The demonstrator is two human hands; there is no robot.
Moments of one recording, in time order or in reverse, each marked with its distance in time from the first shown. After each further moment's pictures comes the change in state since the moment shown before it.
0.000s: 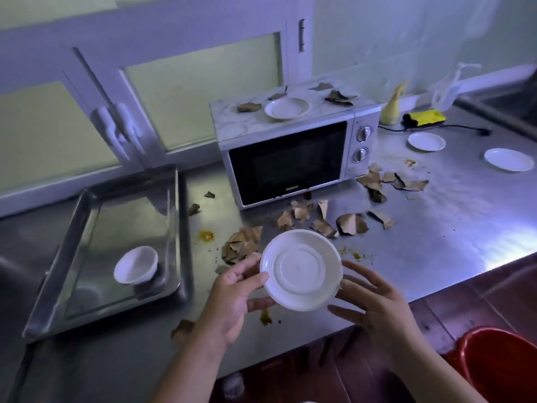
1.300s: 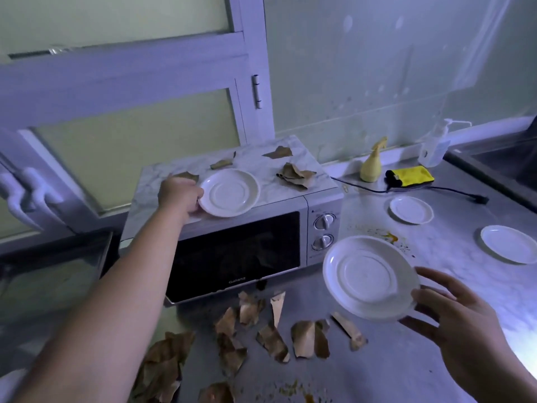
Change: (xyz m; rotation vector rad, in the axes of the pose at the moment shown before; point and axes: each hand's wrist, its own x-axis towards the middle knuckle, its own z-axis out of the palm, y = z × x) left_hand 0.410 0.232 0.121 0.517 0.567 0.284; right_hand 0.230 -0.223 -0.138 -0.064 0.296 -0.095
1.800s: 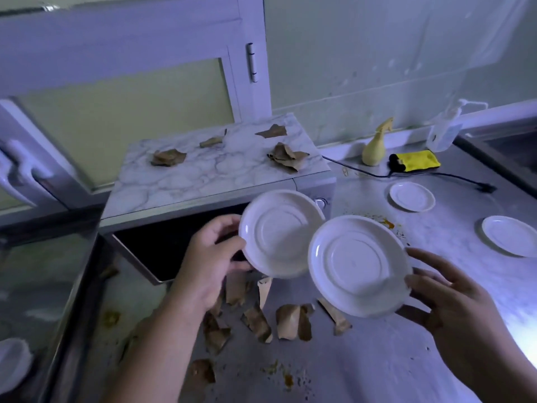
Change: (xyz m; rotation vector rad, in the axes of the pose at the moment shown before) left_hand -0.222 -0.012 0.024 -0.441 -0.396 -0.051; right_hand 0.023 -0.008 -0.027 -0.008 -0.169 -0.014
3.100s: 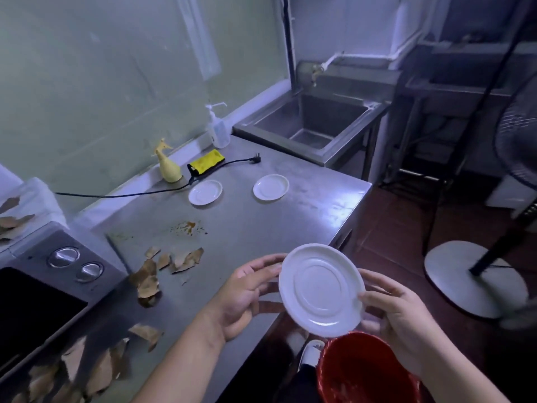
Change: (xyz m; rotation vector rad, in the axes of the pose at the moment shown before) left_hand -0.189 -0.124 0.408 0.149 -0.992 -0.406; right_hand -0.136 0.037 -0.396 0.367 0.341 0.085
